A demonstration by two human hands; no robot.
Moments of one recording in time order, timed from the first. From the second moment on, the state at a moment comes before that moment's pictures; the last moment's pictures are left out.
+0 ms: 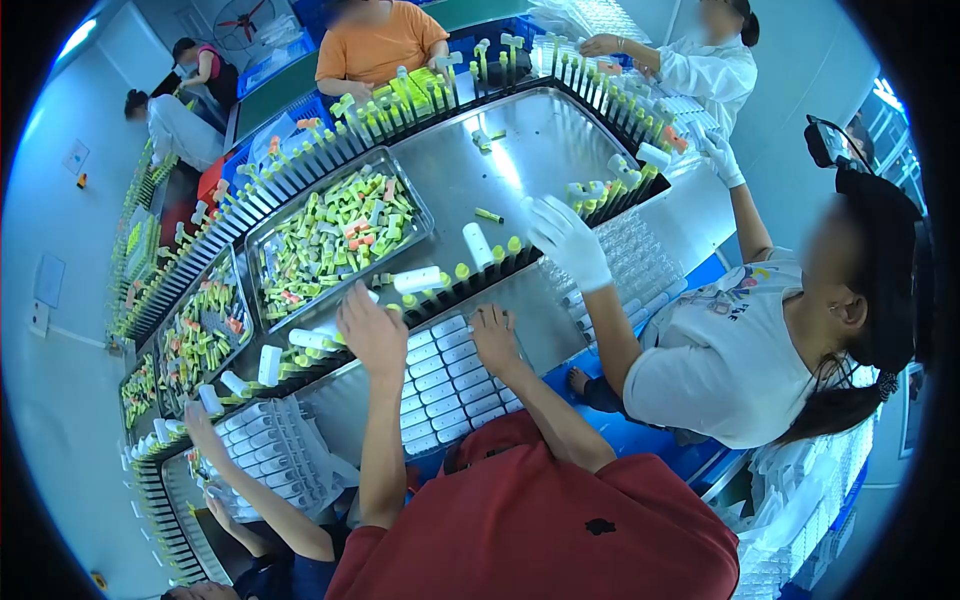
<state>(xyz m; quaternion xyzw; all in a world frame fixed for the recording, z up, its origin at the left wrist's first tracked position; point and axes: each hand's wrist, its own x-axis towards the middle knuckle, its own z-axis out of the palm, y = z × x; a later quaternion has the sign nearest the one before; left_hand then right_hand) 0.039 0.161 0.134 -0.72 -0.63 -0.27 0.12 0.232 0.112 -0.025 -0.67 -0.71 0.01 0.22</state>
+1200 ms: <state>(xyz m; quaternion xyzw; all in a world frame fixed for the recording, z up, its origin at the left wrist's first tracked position) -0.043 0.053 -0.026 -0.70 -0.68 -0.21 -0.09 0.208 0.196 0.168 -0.62 -0.70 0.01 0.35</state>
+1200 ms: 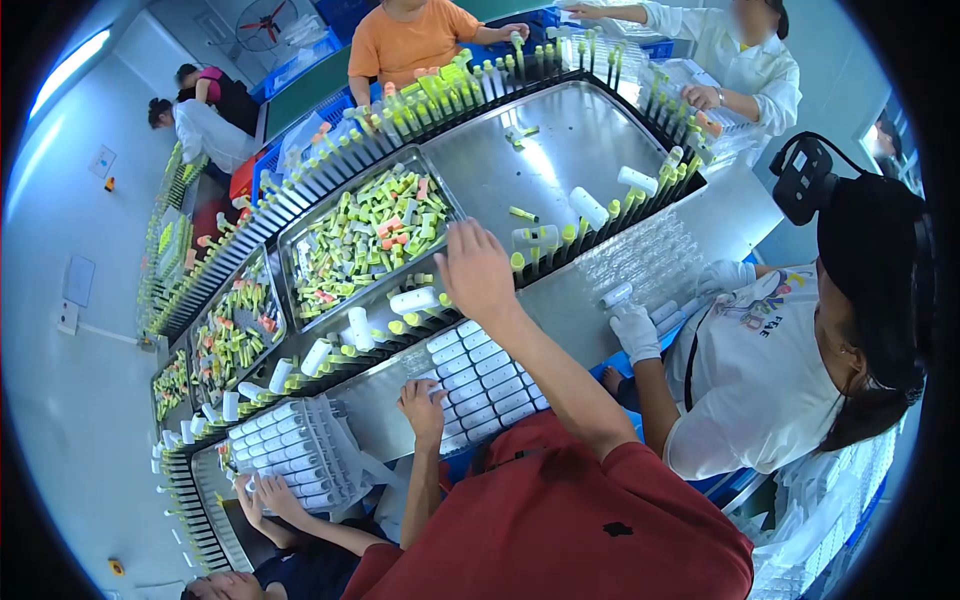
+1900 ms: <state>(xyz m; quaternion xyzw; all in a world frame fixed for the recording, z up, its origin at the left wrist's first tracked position) 0.083 0.104 0.120 -0.65 -0.57 -0.38 -0.34 0.227 0.106 0.001 -0.72 -0.68 0.11 0.12</state>
